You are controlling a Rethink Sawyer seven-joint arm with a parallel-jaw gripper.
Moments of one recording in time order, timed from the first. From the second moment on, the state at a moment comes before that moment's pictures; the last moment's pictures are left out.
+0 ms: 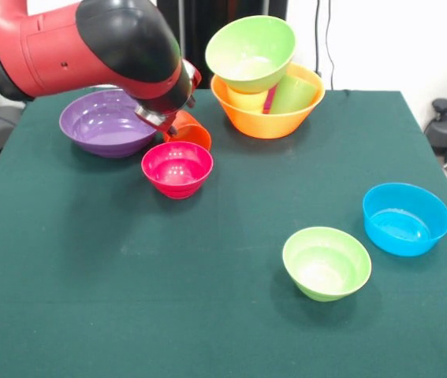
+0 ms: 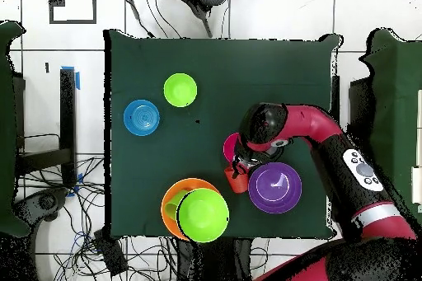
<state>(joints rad) -0.86 -0.33 0.69 1.51 -0.66 1.42 0.92</state>
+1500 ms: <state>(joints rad) -0.85 -0.23 0.68 1.46 -0.73 1.43 0.92</state>
